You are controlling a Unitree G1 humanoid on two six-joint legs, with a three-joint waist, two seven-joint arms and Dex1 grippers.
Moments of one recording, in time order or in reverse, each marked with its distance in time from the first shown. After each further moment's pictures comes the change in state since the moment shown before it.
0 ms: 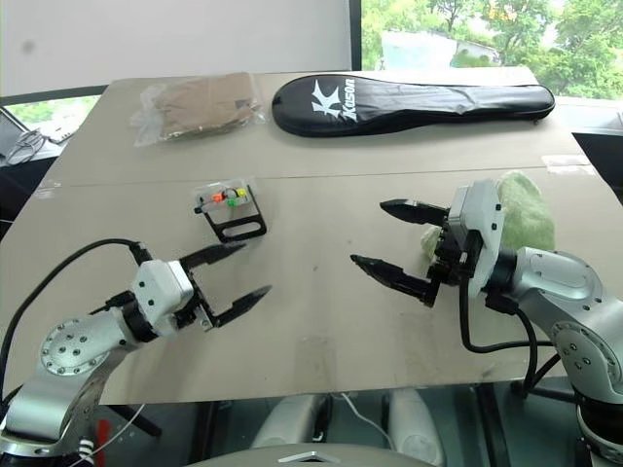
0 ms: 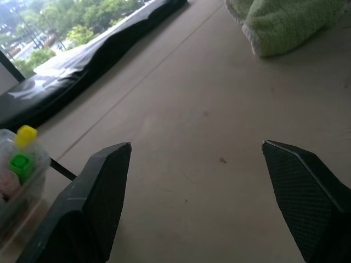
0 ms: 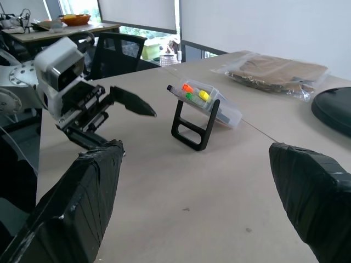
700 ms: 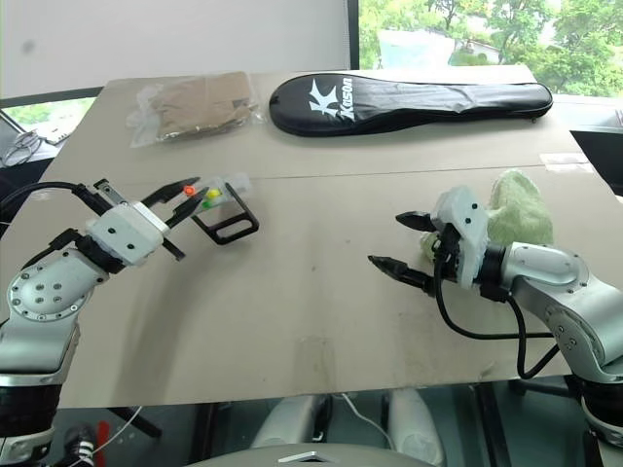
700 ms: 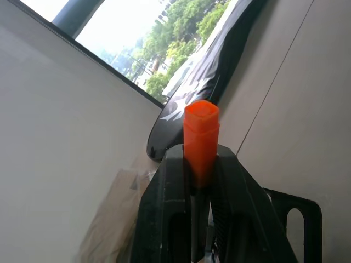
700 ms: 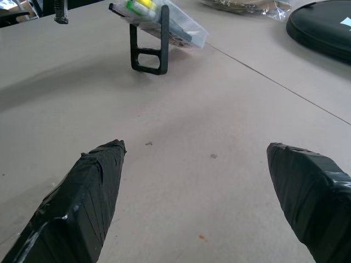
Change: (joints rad) left arm -0.322 0.066 0.085 0.328 0.309 -0.308 0.189; right arm -0.044 -0.065 0.087 0.093 -0.140 0.110 -0.036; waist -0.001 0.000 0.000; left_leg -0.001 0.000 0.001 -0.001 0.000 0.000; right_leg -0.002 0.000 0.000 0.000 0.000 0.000
